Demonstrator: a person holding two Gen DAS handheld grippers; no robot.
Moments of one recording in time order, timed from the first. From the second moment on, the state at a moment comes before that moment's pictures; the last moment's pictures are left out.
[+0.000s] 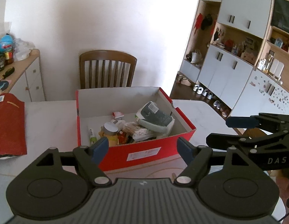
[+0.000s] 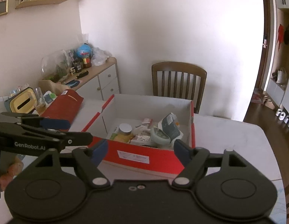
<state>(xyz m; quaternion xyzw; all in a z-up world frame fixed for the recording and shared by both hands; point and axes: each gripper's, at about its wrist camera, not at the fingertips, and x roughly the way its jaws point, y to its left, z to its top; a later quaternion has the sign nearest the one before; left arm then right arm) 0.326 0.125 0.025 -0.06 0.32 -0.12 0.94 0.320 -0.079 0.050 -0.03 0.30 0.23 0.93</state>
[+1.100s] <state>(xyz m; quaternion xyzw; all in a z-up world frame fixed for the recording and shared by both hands) 0.276 0.114 0.028 -0.04 0.31 -0.05 0.95 0.270 -0.111 0.048 0.02 0.26 0.21 0.94</state>
